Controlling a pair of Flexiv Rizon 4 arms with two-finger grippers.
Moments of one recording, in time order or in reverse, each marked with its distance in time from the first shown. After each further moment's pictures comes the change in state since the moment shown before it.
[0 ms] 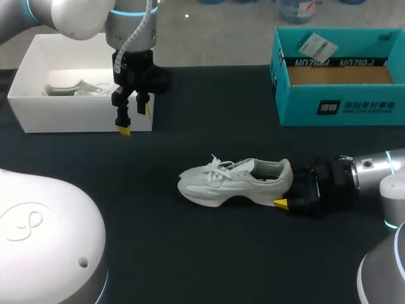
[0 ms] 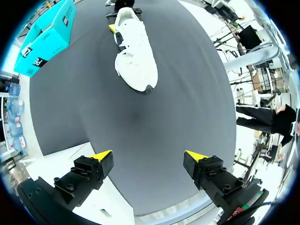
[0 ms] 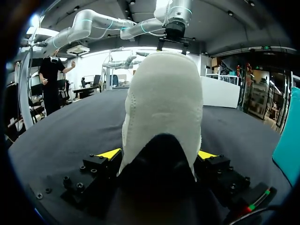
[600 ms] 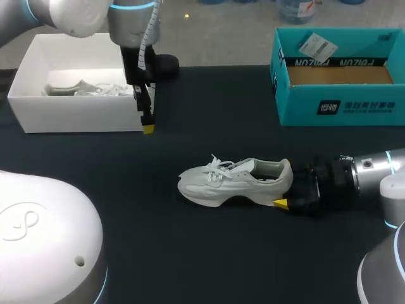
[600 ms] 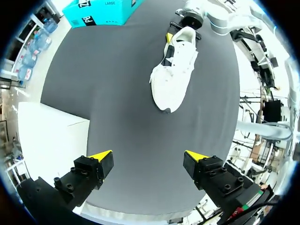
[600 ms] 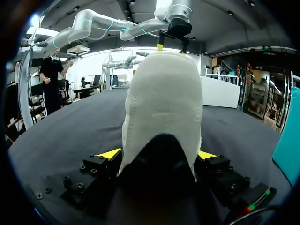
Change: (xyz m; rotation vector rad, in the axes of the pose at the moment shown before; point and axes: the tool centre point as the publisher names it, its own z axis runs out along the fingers) left arm 0.009 -0.035 -0.013 0.077 -0.017 -0.572; right arm 0.000 0.000 0.000 0.000 0.000 0.000
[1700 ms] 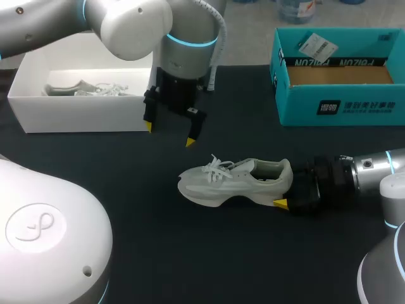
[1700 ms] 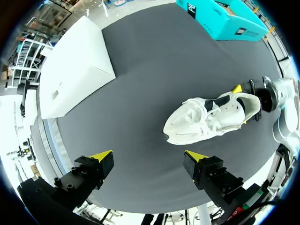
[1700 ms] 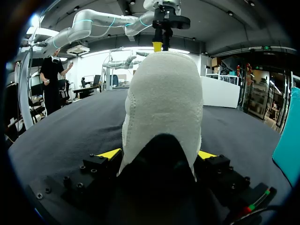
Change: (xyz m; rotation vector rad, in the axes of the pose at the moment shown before) left arm 0.054 -0.047 0.018 -0.042 -0.222 -0.967; right arm 0.000 0.000 0.000 0.000 0.000 0.000
